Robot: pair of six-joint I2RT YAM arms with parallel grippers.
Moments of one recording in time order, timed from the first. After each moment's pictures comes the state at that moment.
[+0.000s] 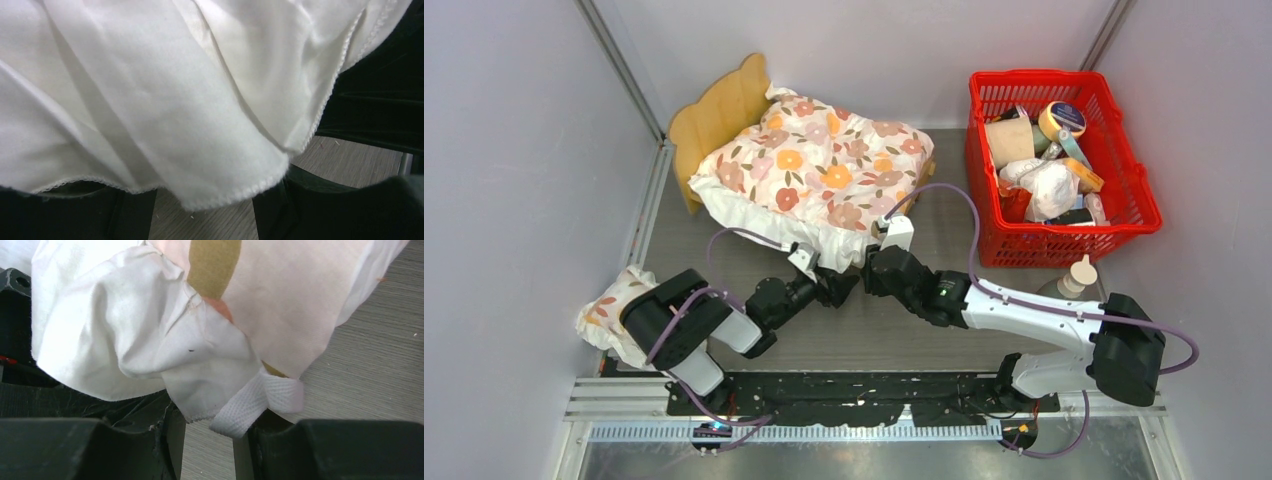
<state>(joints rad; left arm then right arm) -0.79 1.59 0.19 1.40 0.04 -0.28 1.05 1.27 0.82 -0.17 0.47 0.62</state>
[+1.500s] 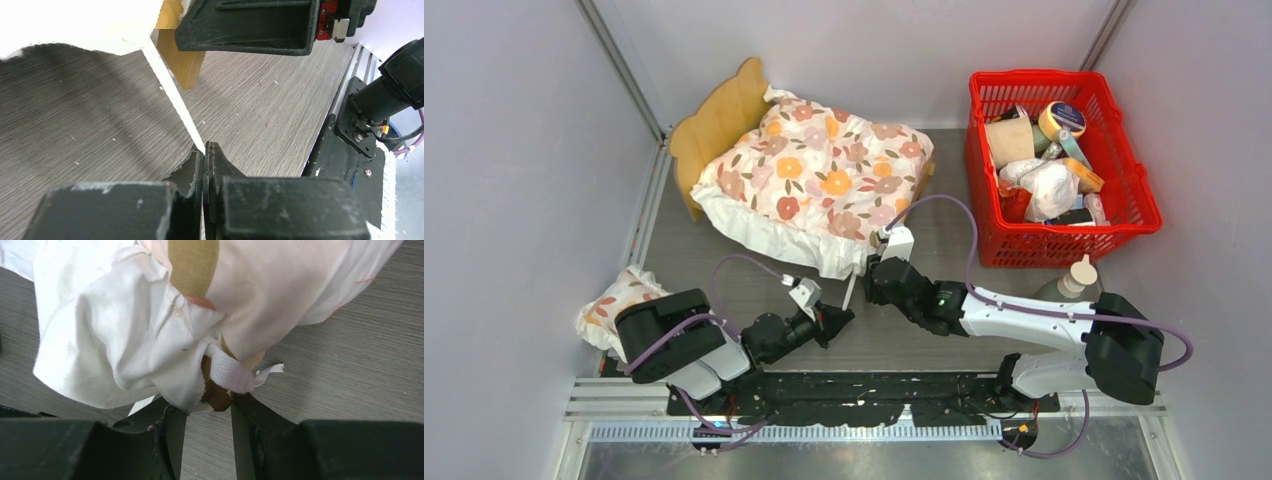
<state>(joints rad) -1.06 1.53 0.02 1.45 -0.07 -0.39 1.06 1.28 0.72 -0.08 0.49 0.63</state>
